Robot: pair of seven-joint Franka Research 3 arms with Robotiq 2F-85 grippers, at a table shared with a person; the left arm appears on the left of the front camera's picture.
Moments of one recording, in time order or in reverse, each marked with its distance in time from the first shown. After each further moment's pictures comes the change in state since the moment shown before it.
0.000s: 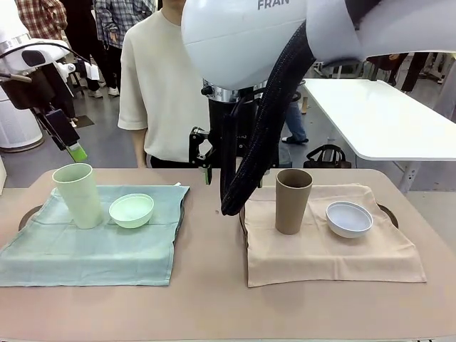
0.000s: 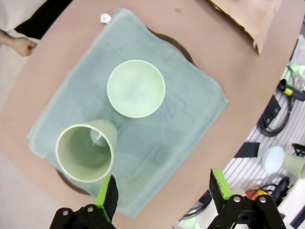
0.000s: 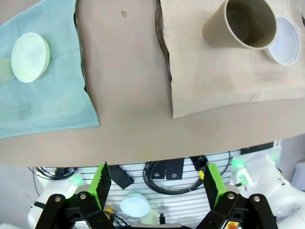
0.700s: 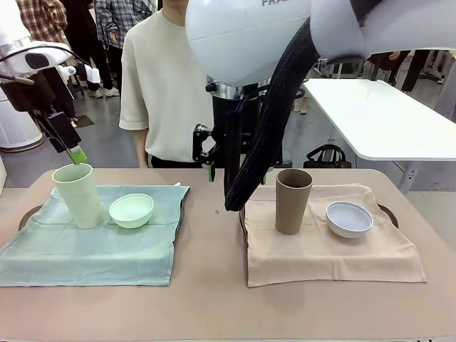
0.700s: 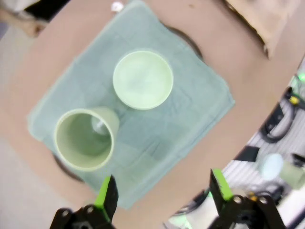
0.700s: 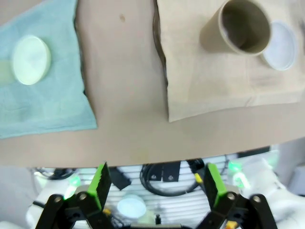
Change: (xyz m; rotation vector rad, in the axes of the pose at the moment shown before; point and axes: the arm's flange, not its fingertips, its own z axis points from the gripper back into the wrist) left arm -0.003 -0.008 -0.010 0.051 0.049 0.131; right arm 0.008 -0.018 0.010 0.010 -0.016 0.015
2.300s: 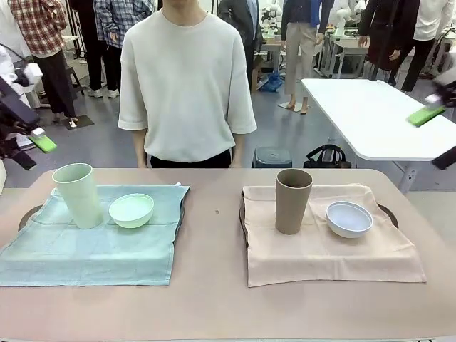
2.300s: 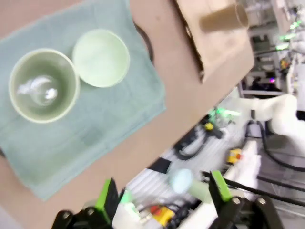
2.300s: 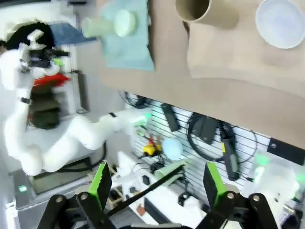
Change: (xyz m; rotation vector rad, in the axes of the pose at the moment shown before) left arm -0.078 0.071 0.010 -0.532 -0.102 0.358; right arm -0.012 -0.382 0.045 0.859 0.122 0.079
